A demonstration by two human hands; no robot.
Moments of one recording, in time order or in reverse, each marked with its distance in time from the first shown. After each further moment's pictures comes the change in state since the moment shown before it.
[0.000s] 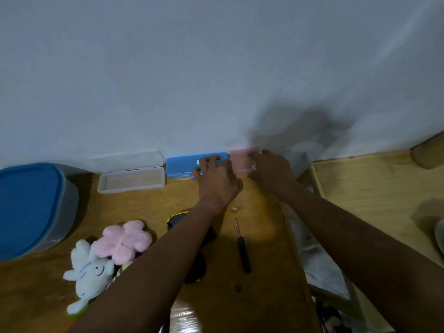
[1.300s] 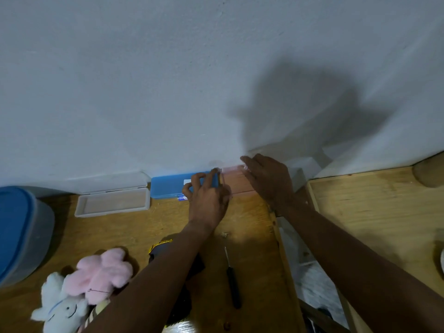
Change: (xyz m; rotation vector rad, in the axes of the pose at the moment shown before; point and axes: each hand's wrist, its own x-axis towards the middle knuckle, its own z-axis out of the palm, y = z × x) left_hand 0.027 -0.010 0.032 0.100 -0.004 0.110; right_hand 0.038 0.034 0.010 -0.046 0.712 -0.433
